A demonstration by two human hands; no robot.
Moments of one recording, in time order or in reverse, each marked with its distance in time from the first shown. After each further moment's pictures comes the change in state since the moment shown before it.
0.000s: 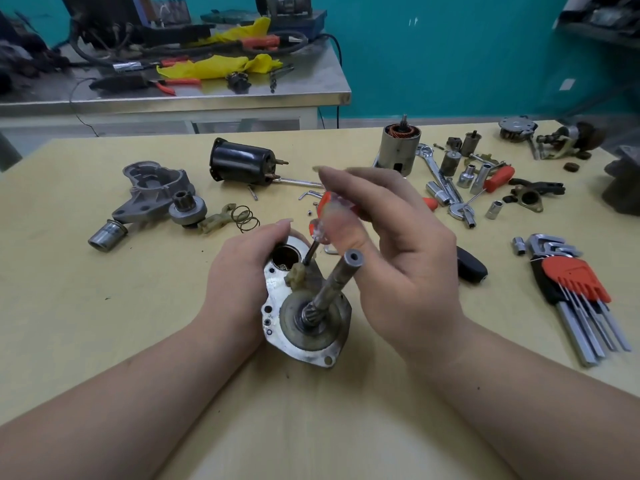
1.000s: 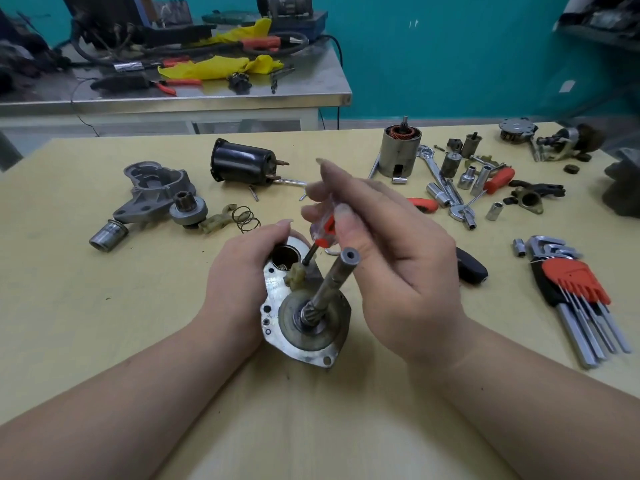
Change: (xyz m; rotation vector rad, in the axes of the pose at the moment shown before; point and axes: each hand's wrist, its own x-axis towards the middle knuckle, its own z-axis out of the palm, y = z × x) left_hand 0.001 -0.004 -0.003 -0.106 0.008 -0.002; right_hand 0.000 0.001 0.001 0.056 -0.076 -0.051
